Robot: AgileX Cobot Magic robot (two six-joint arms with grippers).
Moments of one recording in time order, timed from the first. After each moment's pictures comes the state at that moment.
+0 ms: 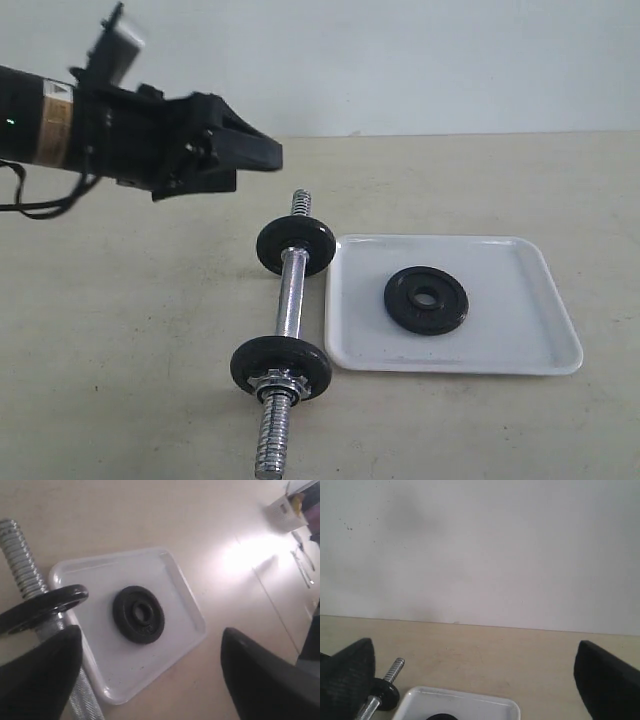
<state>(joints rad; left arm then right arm) -0.25 1.66 -1.00 1.74 -0.73 -2.09 -0.02 0.42 -0.81 0.38 0.65 -0.26</state>
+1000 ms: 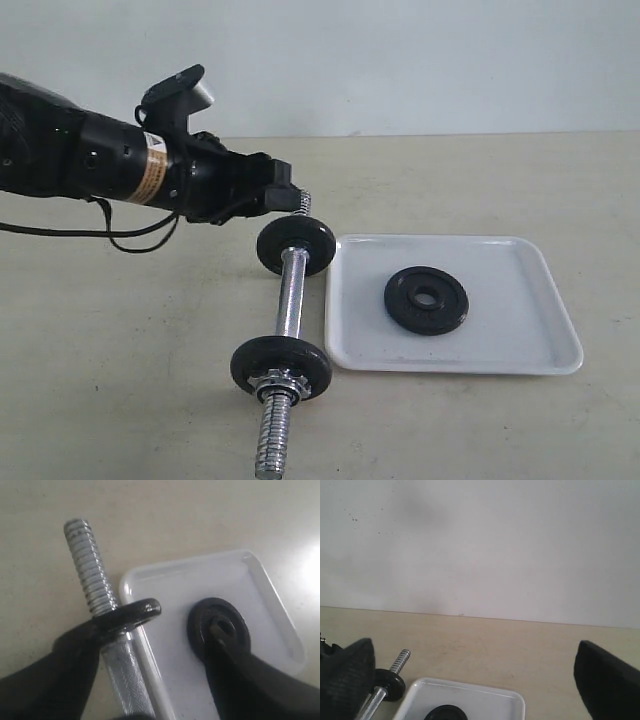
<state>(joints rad) -0.42 1.76 -1.02 1.74 -0.31 -2.07 -0.02 0.42 -0.81 0.39 0.68 -0.27</state>
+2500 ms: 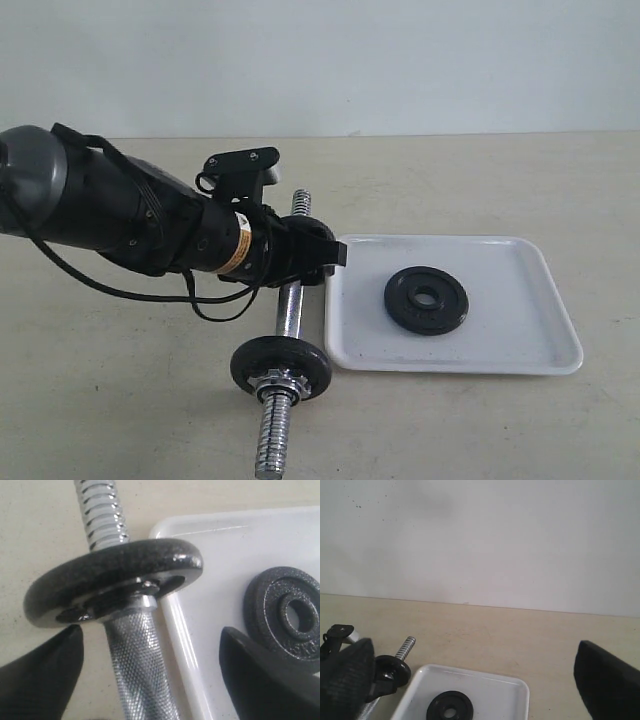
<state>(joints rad) -0.61 1.95 -1.03 1.67 -0.01 -2.08 -0.02 0.42 -0.81 0.40 0.73 -0.27</state>
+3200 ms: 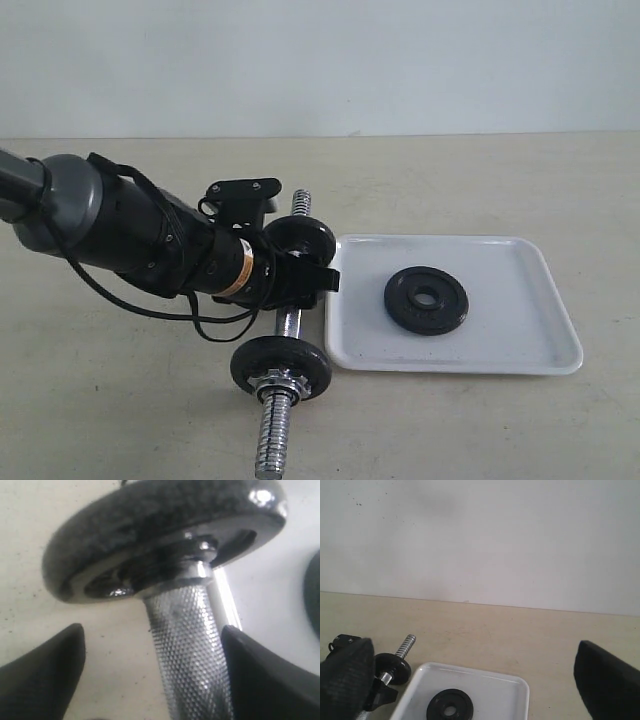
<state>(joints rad) -0.61 2.03 -1.03 1.67 0.04 -2.08 -0.02 0.42 -0.81 0.40 0.73 -0.28</state>
